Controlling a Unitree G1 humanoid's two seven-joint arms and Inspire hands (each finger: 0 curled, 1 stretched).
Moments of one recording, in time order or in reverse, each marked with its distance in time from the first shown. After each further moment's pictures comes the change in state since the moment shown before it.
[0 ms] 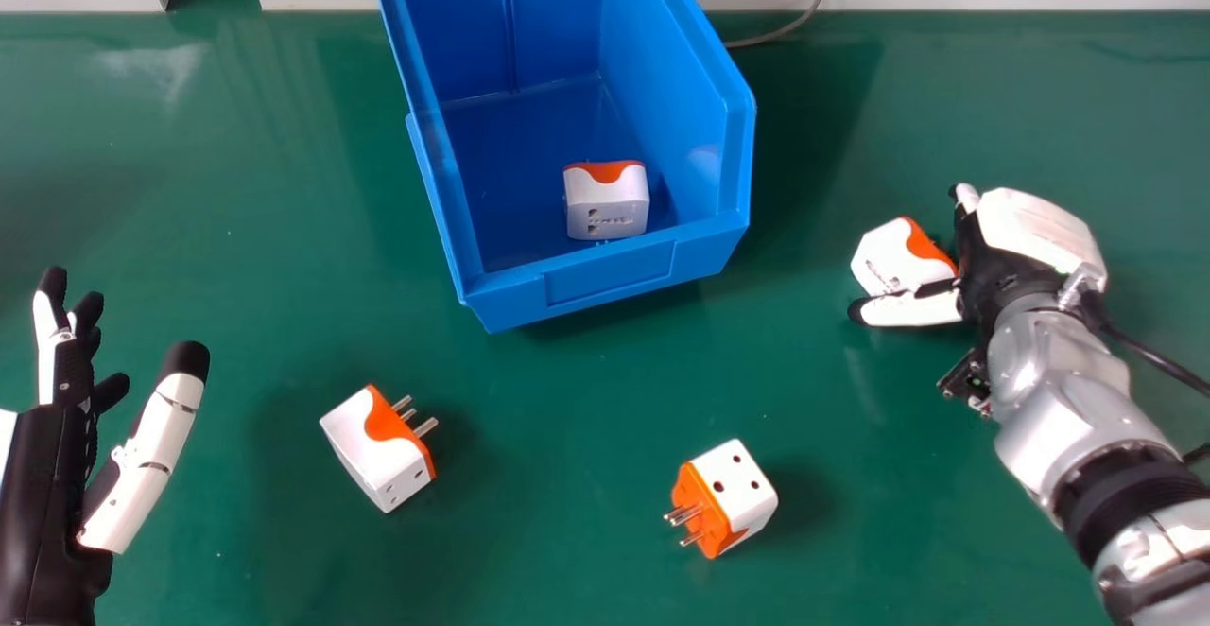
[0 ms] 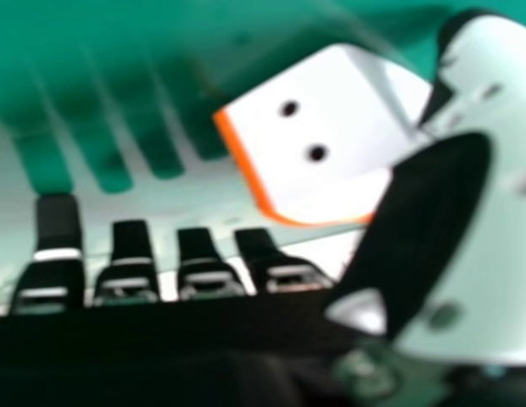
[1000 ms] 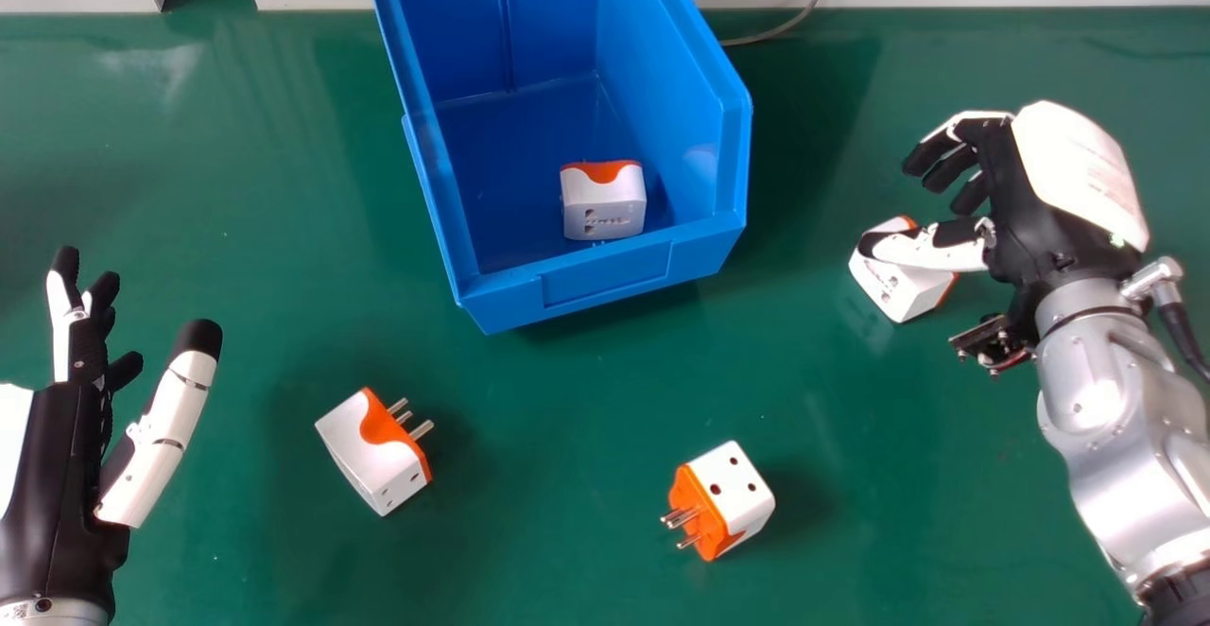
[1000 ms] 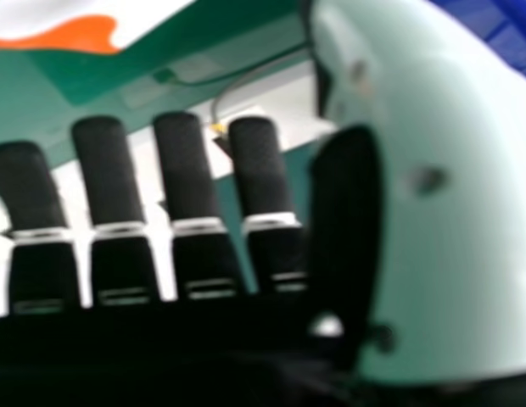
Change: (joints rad) left arm -0.055 -0.007 -0.013 0.036 0.023 -0.002 0.017; right arm 0.298 -0.112 -0.152 -0.596 0.053 -0.161 -0.040
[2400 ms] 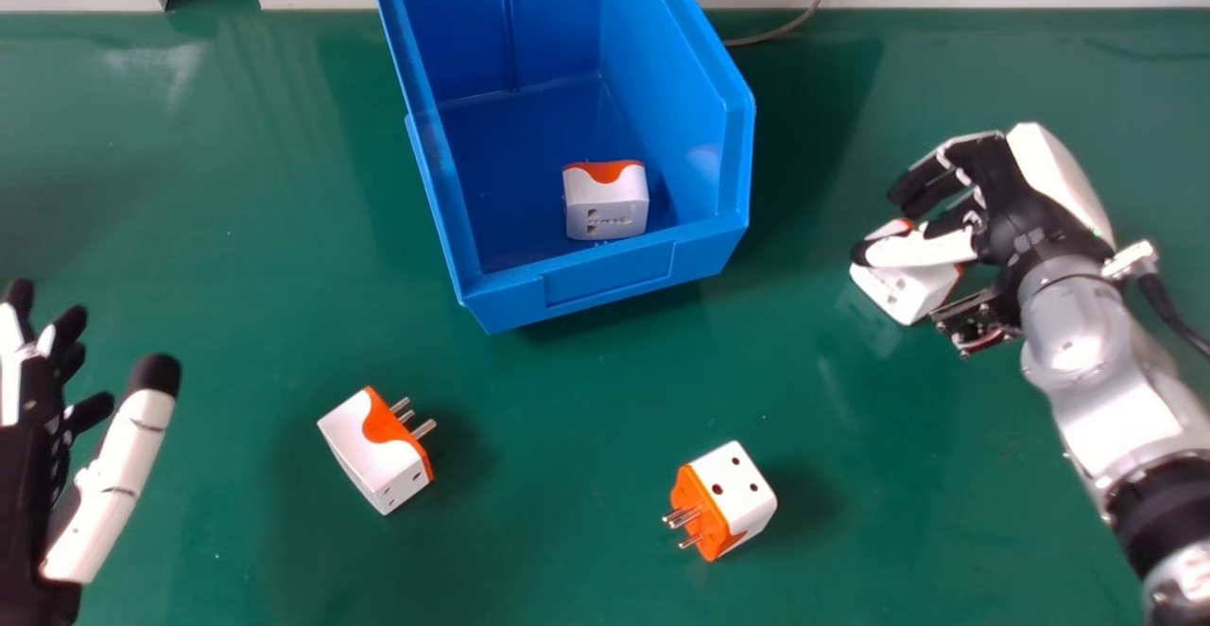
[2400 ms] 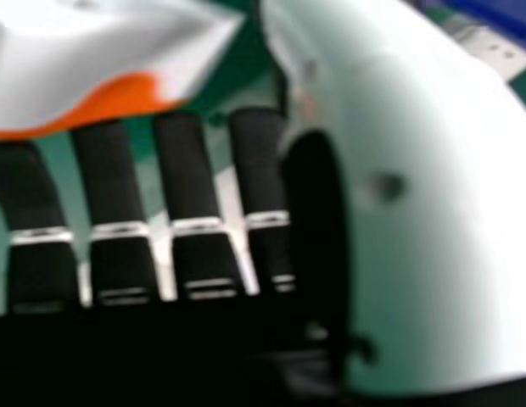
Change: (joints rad) left arm 0.127 -0.038 0.059 -0.178 0.000 0.045 -0.063; right arm -0.199 0.037 -0.020 0.320 0.195 -0.038 0.092
